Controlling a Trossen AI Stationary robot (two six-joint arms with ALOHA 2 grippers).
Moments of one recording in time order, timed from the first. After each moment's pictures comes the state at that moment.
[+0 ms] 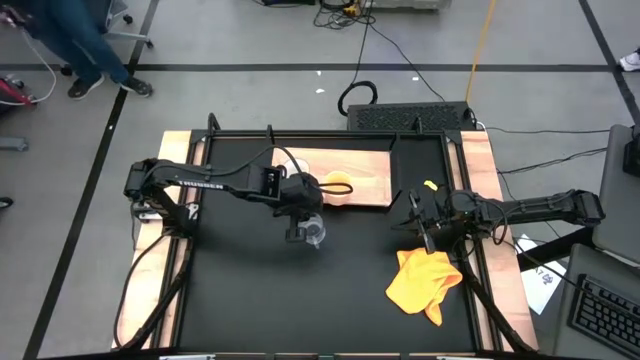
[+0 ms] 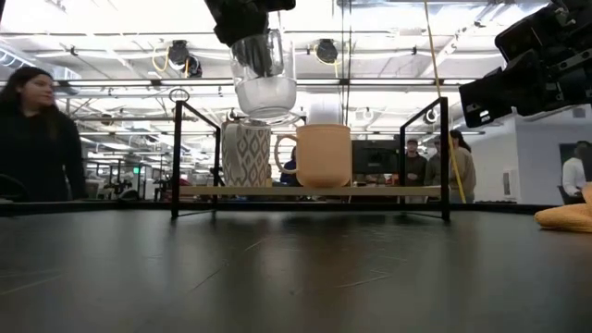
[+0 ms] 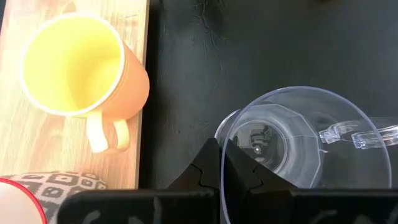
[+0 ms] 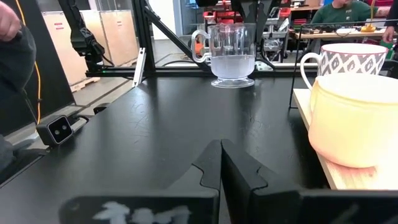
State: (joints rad) left arm -0.01 1.67 1.48 -0.83 -0.01 0.04; right arm -0.02 0.46 0.02 0.35 -0.24 0.04
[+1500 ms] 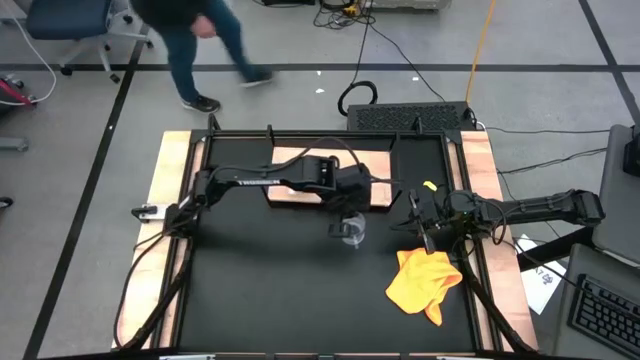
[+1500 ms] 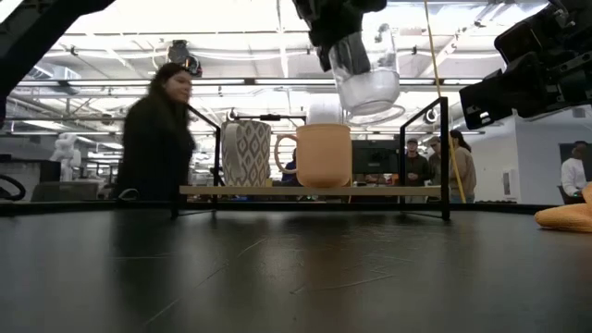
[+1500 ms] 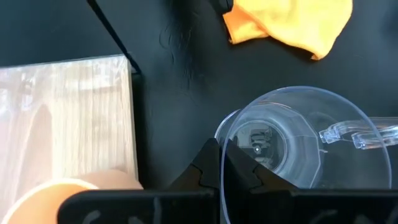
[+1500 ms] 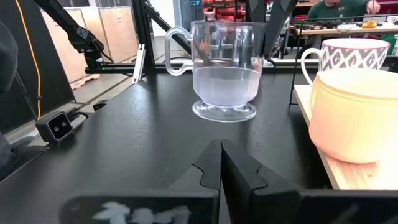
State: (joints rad) left arm 0.04 2.18 2.21 -1.05 0.14 0.17; right arm -0.02 0.47 0.02 0.34 -0.24 0.04
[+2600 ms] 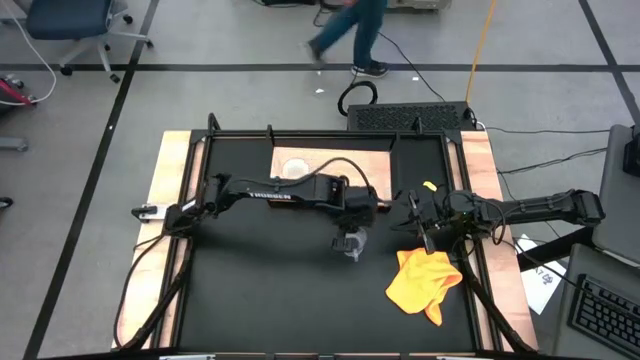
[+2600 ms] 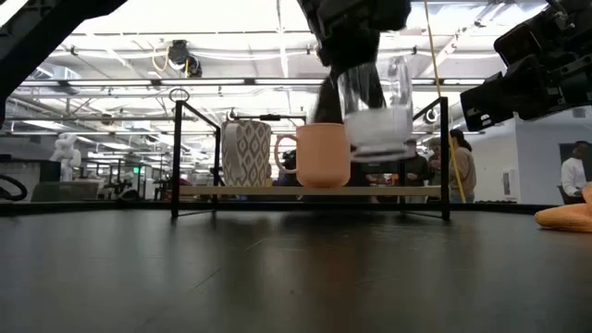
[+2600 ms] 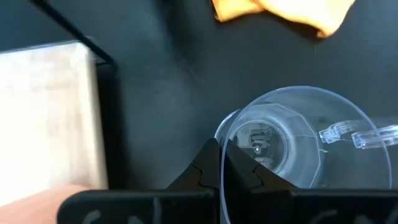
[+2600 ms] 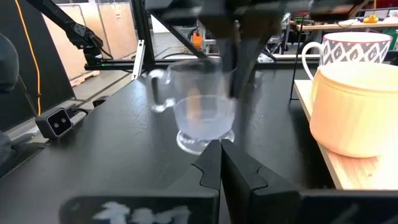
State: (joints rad) left arm -0.03 2.27 2.22 -1.04 0.09 0.16; right arm -0.02 0.47 0.02 0.32 -0.24 0.04
